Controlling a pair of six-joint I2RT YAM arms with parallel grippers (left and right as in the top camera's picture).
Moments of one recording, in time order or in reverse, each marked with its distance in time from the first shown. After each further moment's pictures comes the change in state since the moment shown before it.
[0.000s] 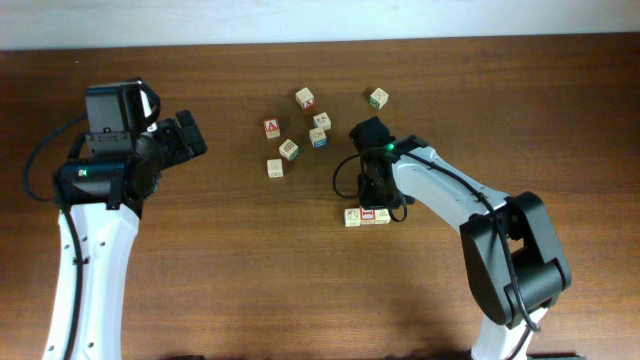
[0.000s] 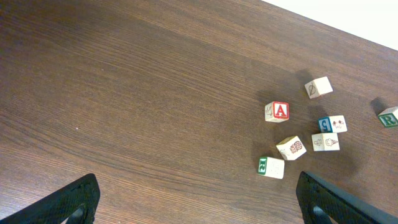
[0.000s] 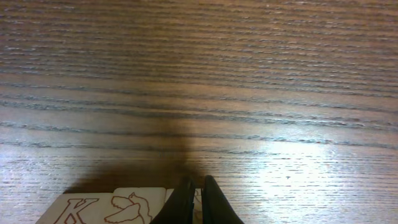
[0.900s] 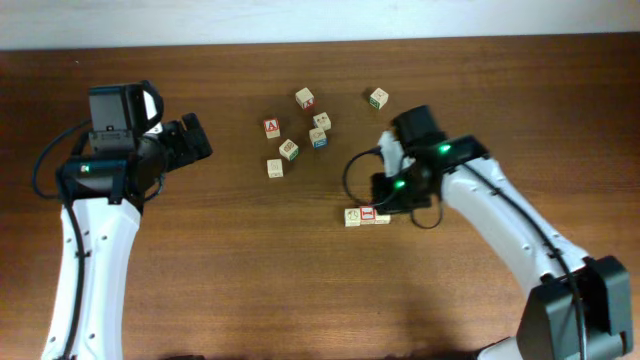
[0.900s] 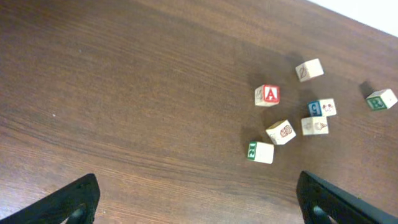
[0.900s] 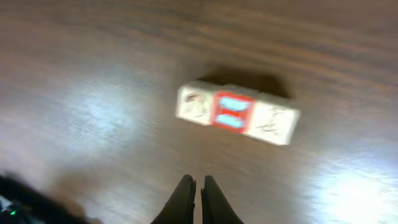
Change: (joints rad) left arm 0.000 0.027 0.000 -0.029 0.069 -0.010; right arm -0.053 -0.292 -0.056 -0.122 -0.379 -0.156
